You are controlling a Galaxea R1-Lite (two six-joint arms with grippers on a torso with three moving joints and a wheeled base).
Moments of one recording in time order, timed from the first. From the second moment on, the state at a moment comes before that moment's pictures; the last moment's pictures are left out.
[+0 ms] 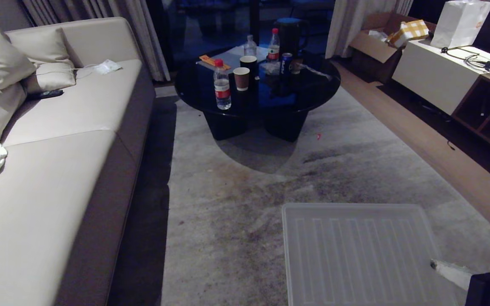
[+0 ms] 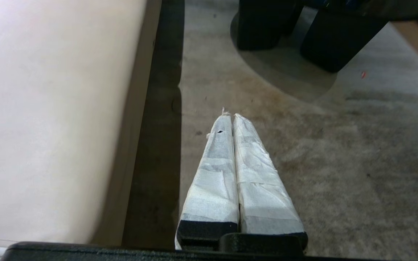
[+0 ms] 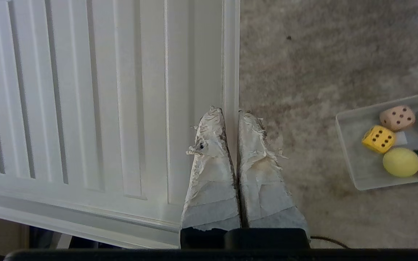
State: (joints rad) left arm 0.00 0.00 0.00 -0.01 0.07 -0.15; right arm 0.06 1.19 0.00 -0.75 0.22 0.18
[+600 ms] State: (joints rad) left arm 0.00 0.00 0.00 -0.01 0.07 -0.15; right arm 0.06 1.19 0.00 -0.75 0.22 0.18
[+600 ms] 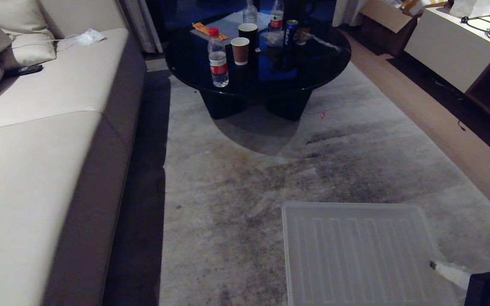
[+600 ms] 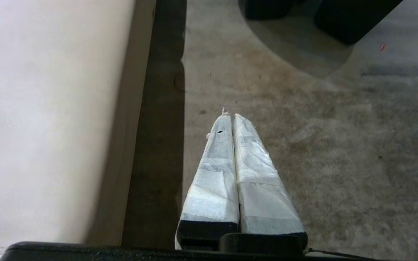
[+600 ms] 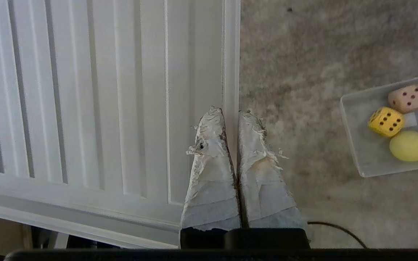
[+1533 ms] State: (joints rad) left arm 0.00 0.00 0.00 -0.01 0.07 -0.15; right arm 0.06 1.19 0.00 -0.75 0.22 0.18
